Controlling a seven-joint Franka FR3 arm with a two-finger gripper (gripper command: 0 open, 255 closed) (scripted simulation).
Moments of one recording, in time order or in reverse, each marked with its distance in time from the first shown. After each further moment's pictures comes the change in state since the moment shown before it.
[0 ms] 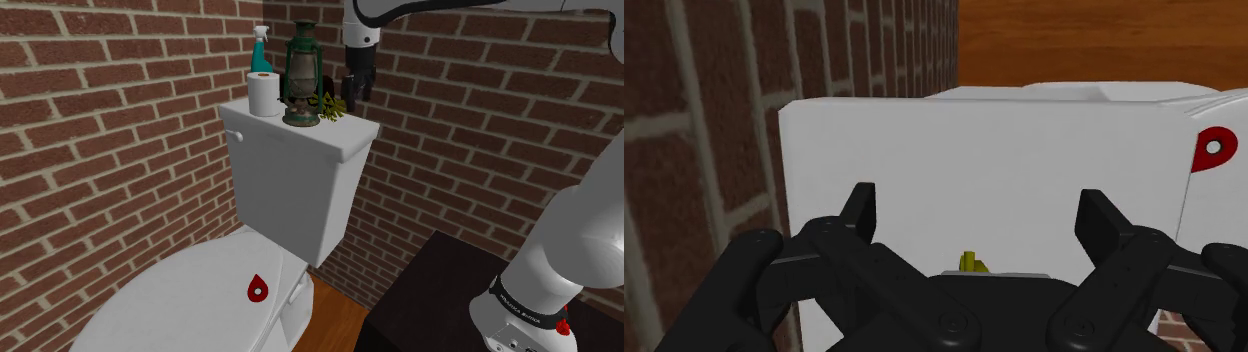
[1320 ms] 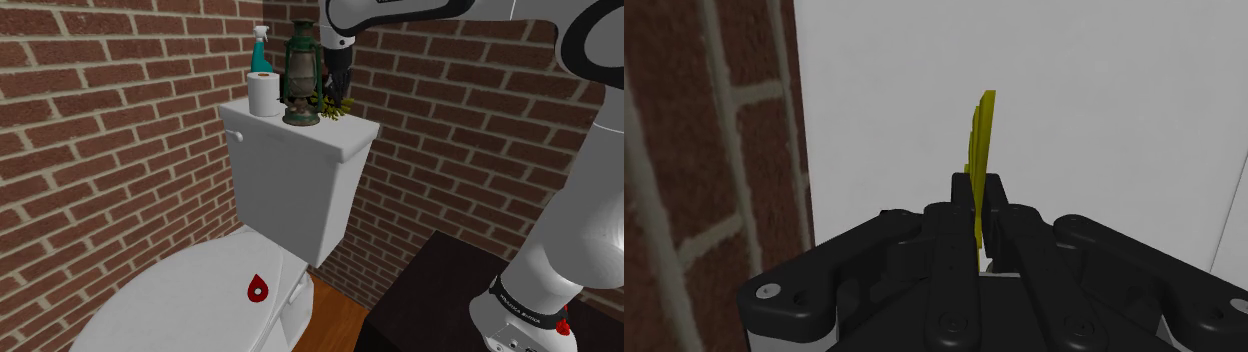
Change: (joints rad) arm 0.017 0.185 0.013 0.197 -0.090 0.038 0.020
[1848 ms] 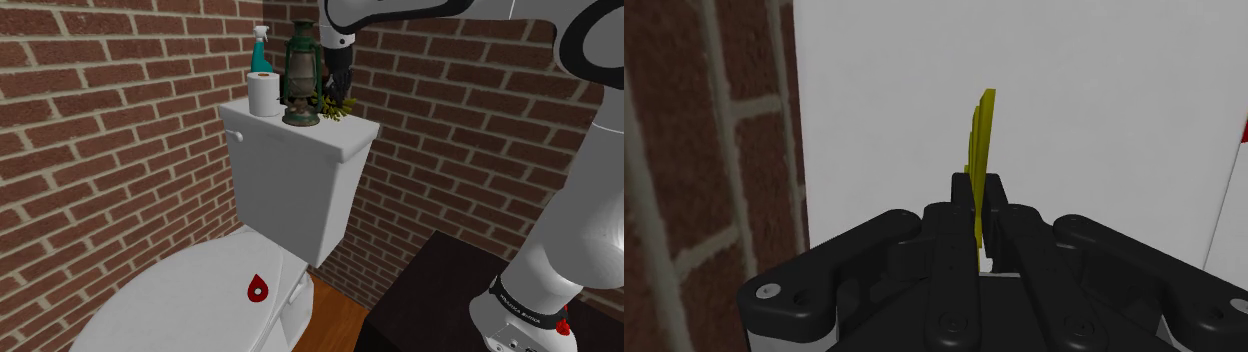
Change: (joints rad) arm 0.004 0.006 0.003 0.019 0.002 -0.047 -0.006
